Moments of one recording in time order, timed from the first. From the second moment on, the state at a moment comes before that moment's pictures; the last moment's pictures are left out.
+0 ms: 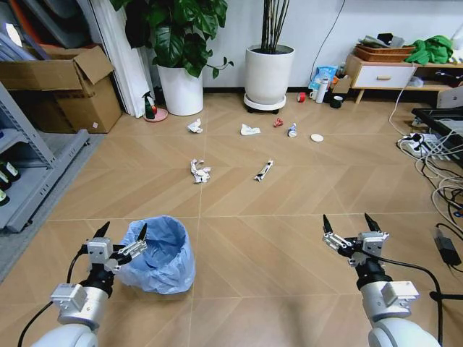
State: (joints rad) left arm 1.66 -1.32 -0.77 -2.20 -0.28 0.11 0.11; right arm -1.69 1.40 0.71 2.23 0.12 -0.01 -0.02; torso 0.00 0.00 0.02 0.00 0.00
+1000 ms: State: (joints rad) left arm 1.52 -1.14 -0.74 -2.09 -0.44 0.38 0.04; right arm -1.70 1.41 0.71 2.22 0.12 -0.02 -0.01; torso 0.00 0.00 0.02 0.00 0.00
